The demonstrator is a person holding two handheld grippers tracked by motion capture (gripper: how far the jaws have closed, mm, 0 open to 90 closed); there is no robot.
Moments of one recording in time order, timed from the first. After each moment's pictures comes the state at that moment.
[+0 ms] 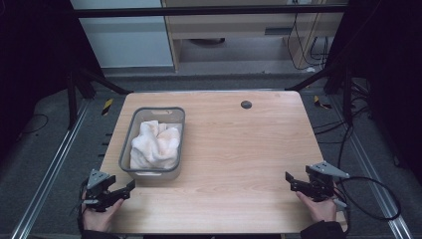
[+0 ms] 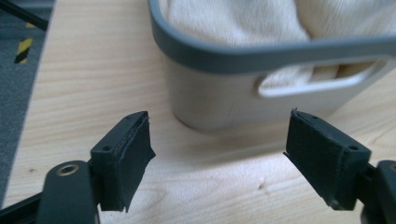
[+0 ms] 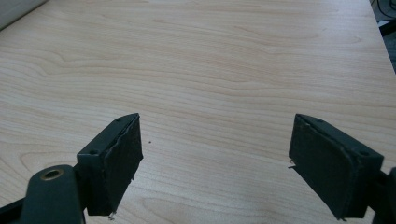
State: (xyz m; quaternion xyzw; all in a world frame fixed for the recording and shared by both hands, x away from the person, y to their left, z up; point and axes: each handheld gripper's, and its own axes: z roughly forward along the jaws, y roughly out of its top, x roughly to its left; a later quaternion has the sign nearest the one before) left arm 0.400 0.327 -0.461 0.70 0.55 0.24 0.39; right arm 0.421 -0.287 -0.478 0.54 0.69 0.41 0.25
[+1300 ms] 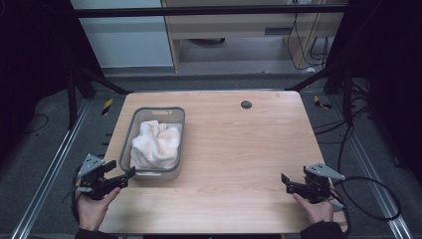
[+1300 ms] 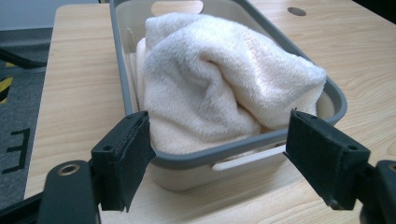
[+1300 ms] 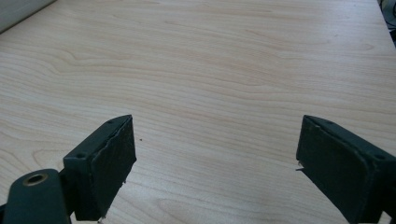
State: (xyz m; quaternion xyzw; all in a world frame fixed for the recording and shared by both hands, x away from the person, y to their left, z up) left arm 0.413 0.317 -0.407 0.71 0.50 0.24 0.43; right arm 0.417 -0.276 -0.477 0.53 0.70 0.41 0.26
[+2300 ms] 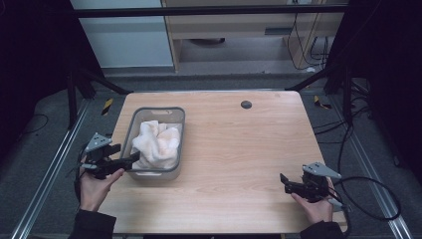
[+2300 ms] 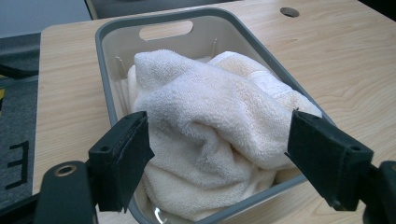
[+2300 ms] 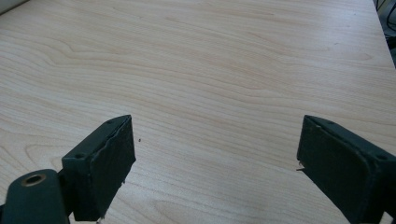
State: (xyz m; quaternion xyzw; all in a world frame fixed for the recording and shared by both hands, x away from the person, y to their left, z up) left arm 0.455 0.305 -0.374 0.74 0.49 0.23 0.41; right arm 0.419 -0.271 -0.475 0.51 0.71 0.39 0.27
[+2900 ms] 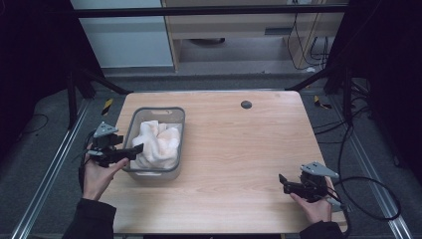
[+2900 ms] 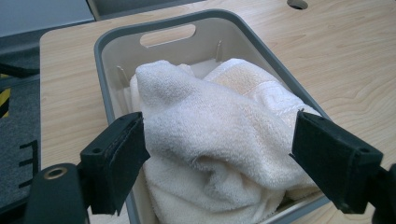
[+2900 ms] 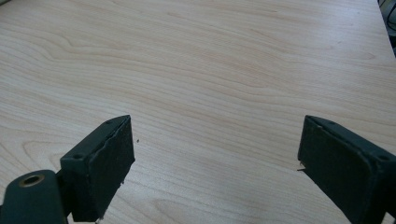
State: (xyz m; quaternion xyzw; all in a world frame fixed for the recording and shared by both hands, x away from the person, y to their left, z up) left arm 0.481 0.296 -0.362 0.76 0.48 0.22 0.38; right arm 0.421 -0.268 -0.476 0.51 0.72 0.38 0.27
